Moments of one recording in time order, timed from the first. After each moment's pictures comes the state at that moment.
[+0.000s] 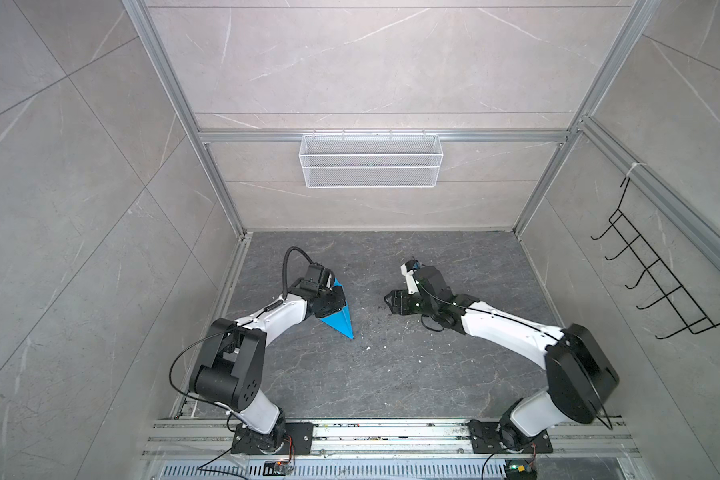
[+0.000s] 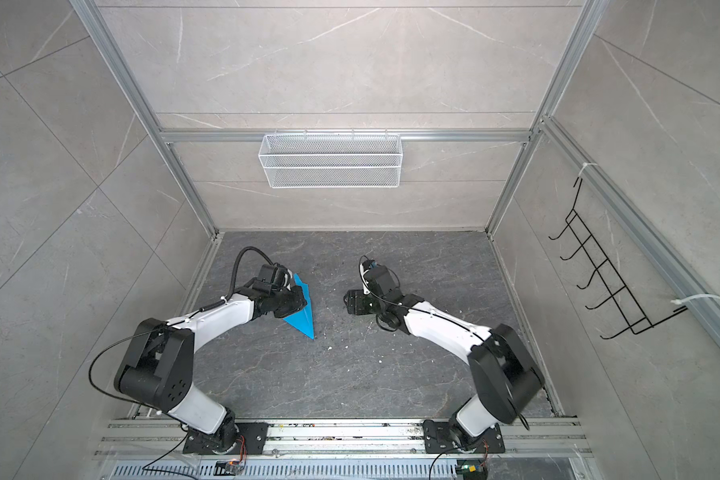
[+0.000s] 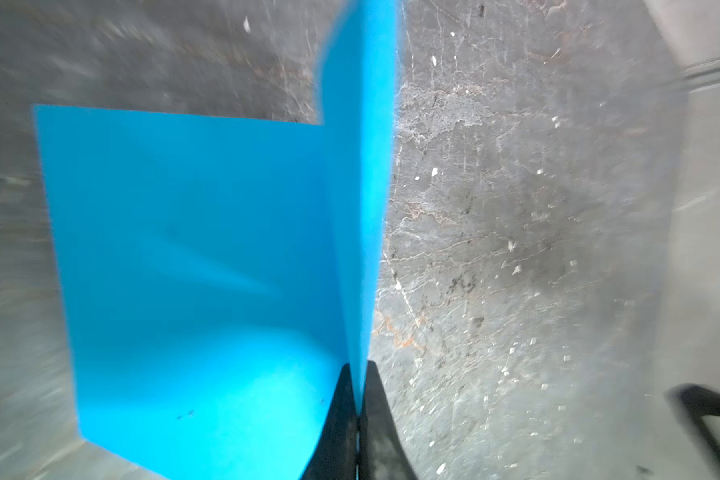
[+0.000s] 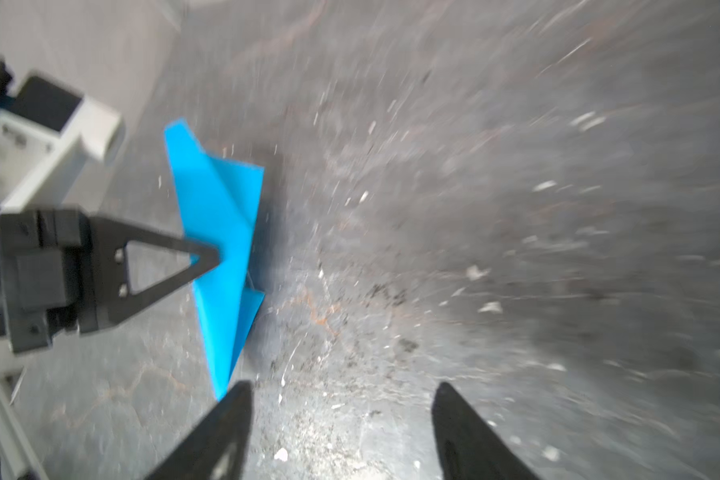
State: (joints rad) left arm -0.41 1.59 1.02 -0.42 0.15 -0.62; right arm 0.65 1.49 0.98 -0.15 -0.01 0.45
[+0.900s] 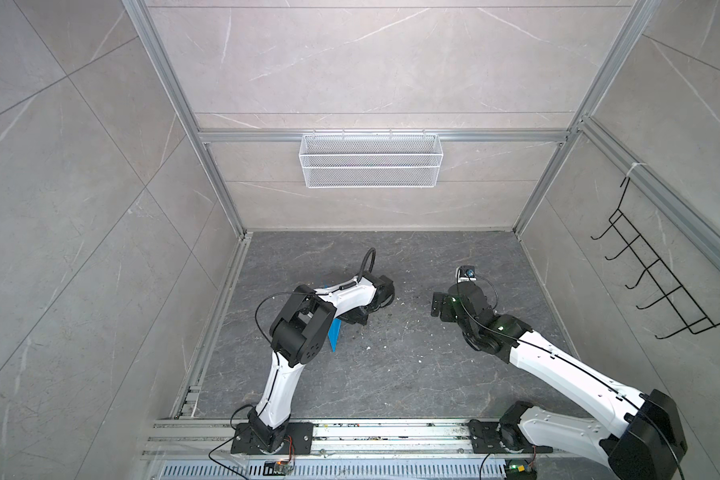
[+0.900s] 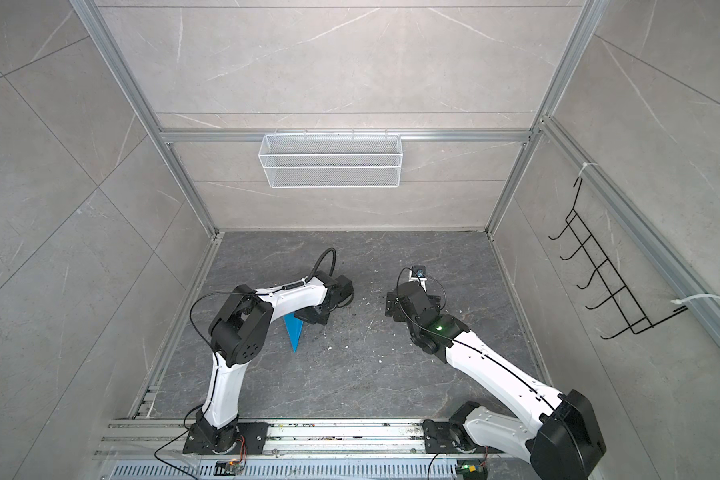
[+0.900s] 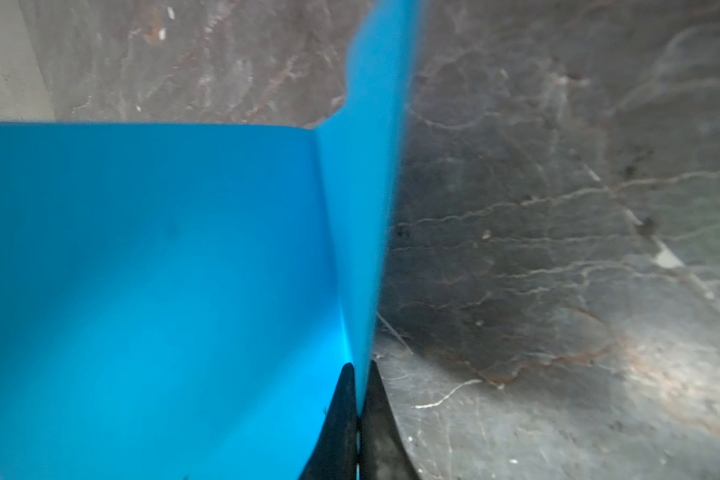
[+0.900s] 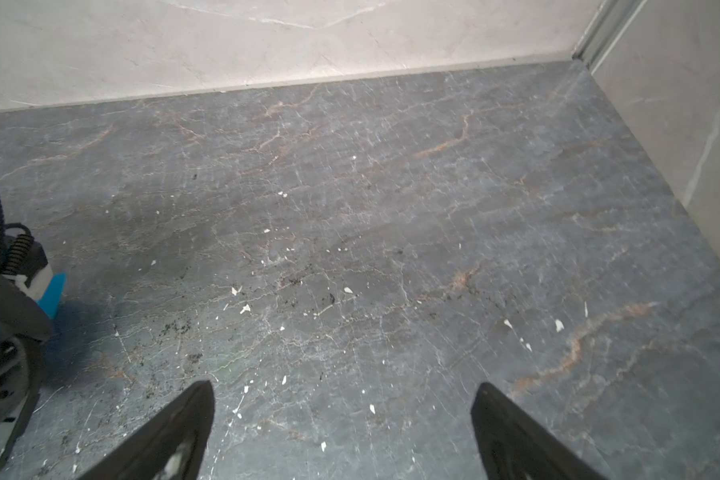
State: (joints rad) left arm -0.75 2.14 1.55 -1.13 -0.56 -0.59; right arm 0.62 1.14 0.82 -0.41 0.48 0.47
